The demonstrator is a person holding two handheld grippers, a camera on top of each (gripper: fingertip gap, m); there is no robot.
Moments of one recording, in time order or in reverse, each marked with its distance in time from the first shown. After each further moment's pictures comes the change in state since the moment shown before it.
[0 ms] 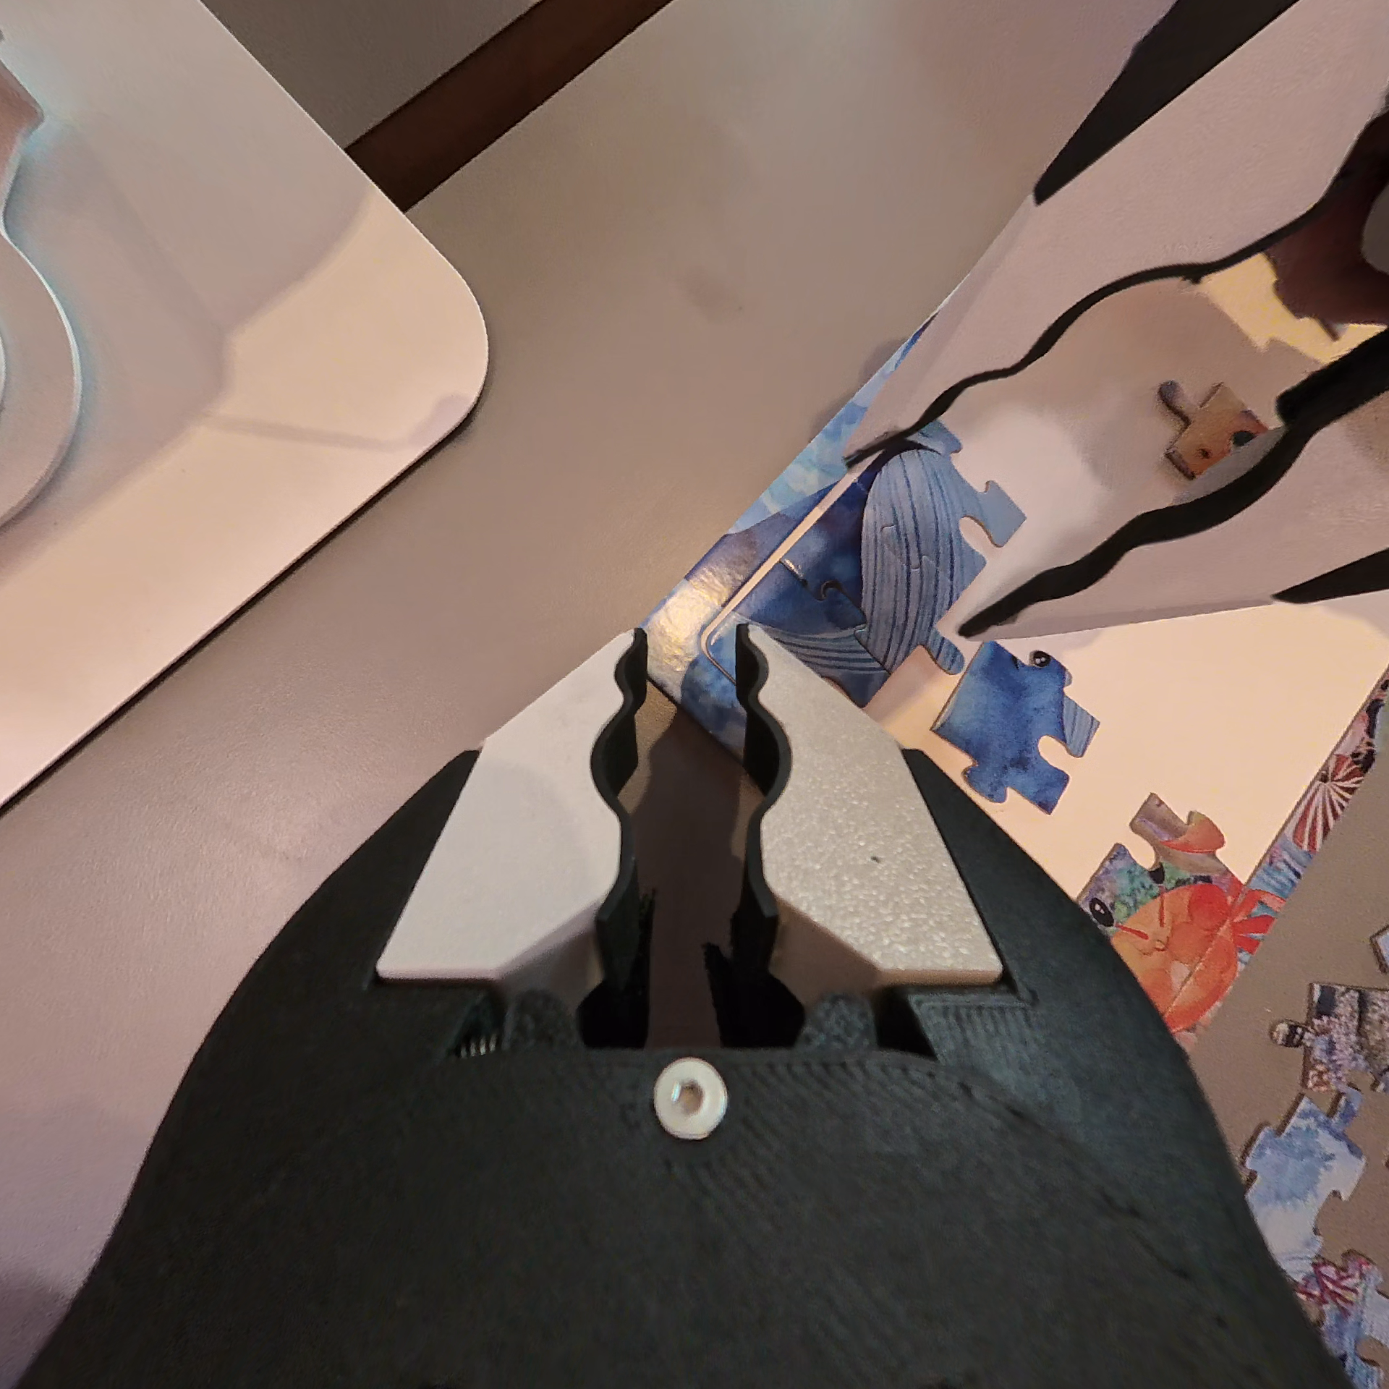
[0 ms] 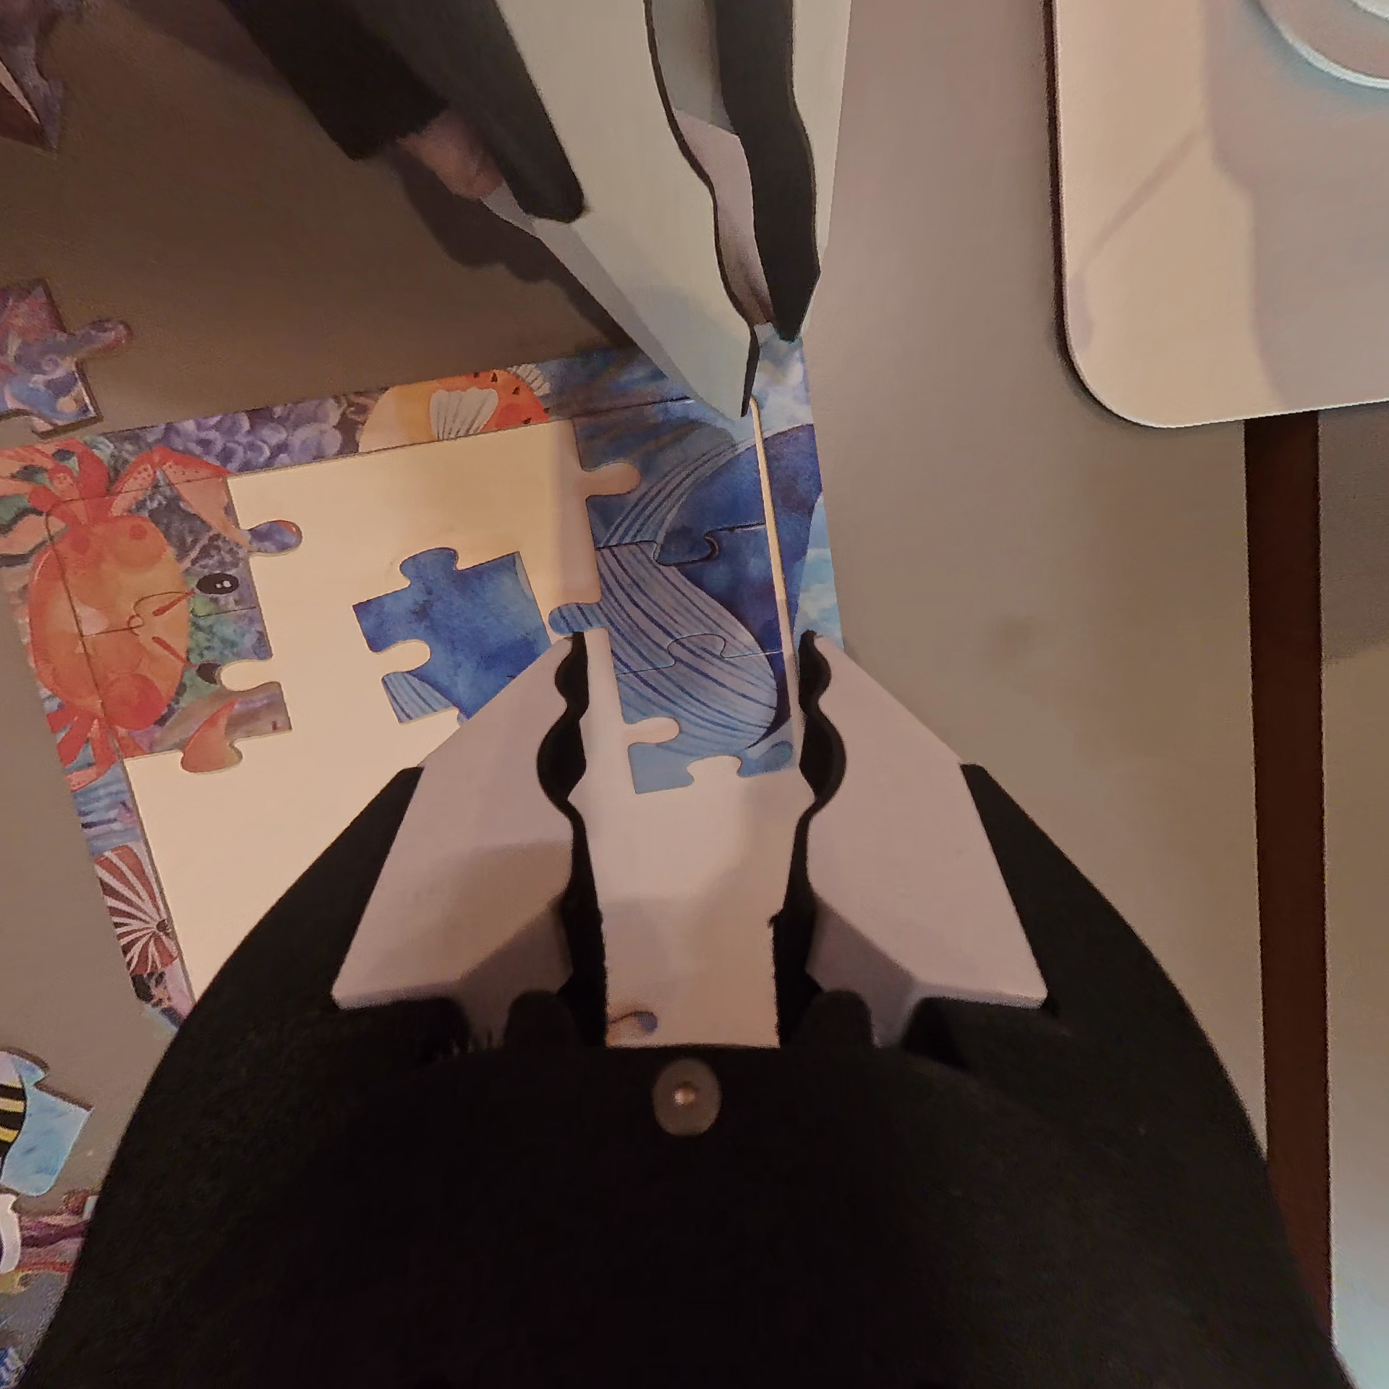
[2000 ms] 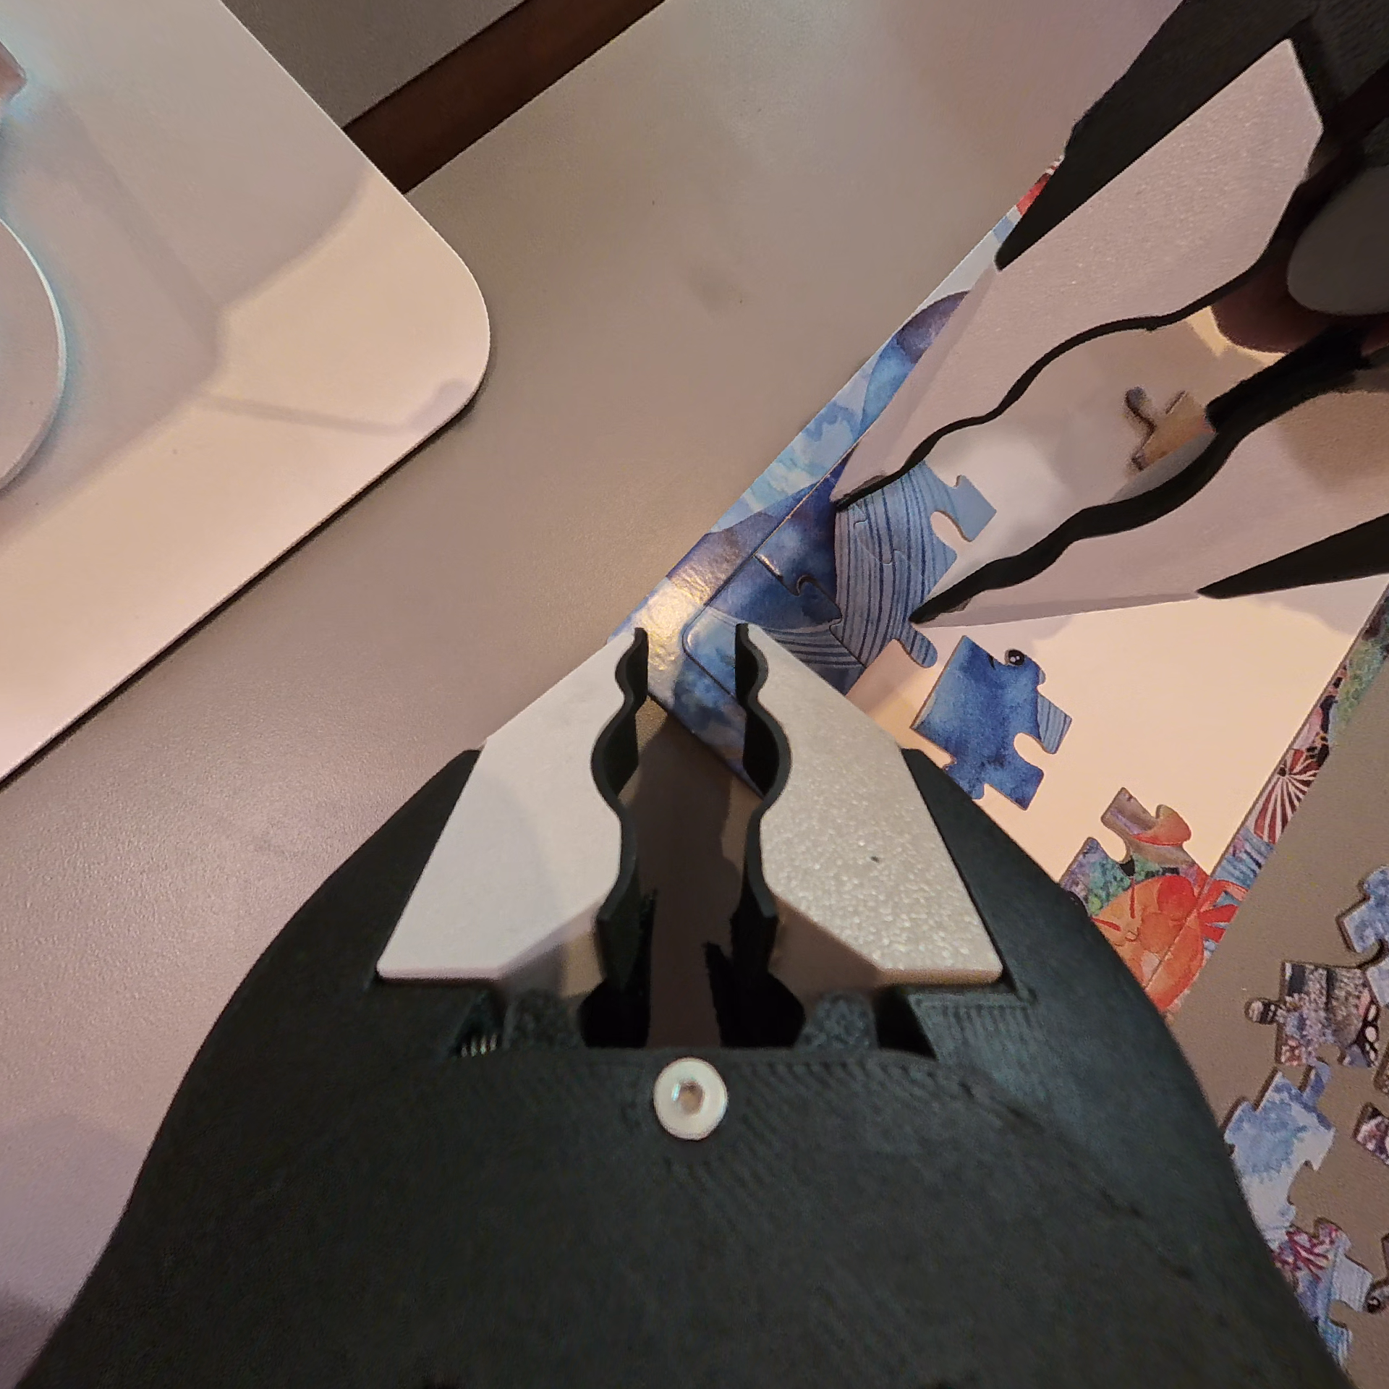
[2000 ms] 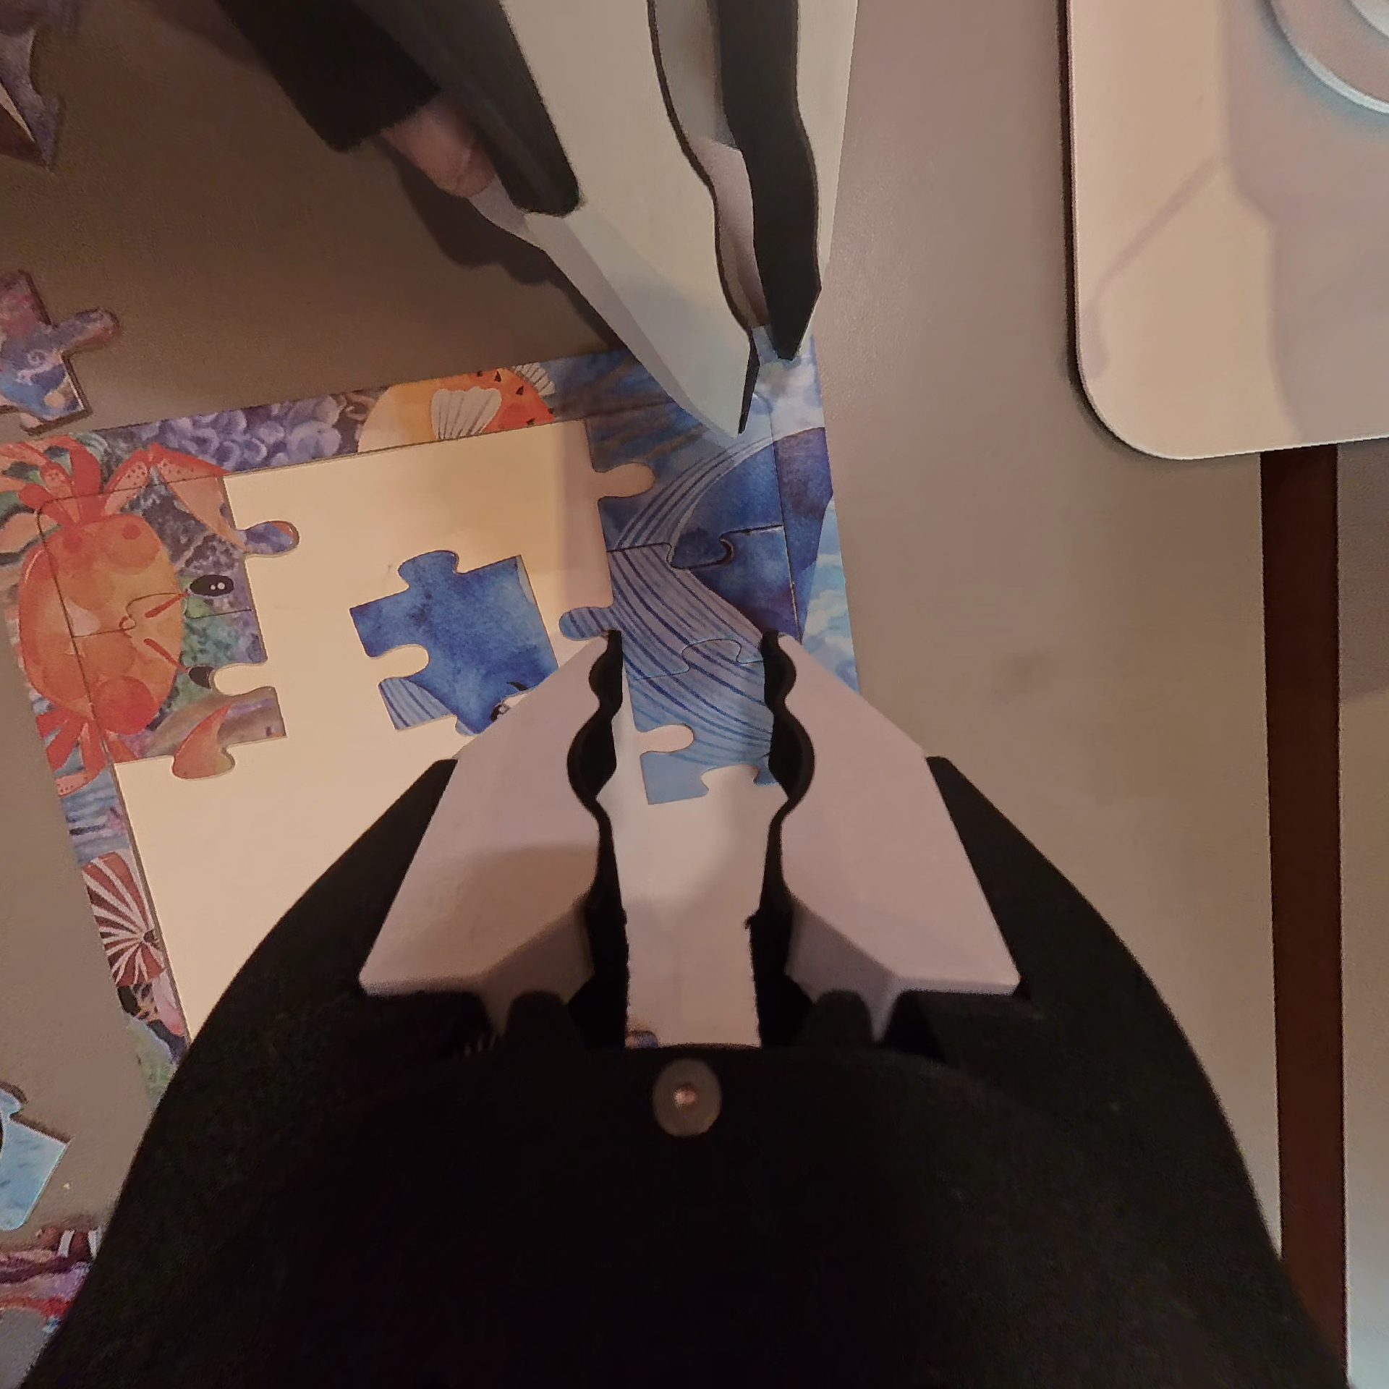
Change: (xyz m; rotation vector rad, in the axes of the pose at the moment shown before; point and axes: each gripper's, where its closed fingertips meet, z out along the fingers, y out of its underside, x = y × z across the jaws) left arm -0.001 0.002 -0.002 0.004 0.035 -0.021; right arm -0.001 -0.005 0.007 0.015 -0.011 -0.007
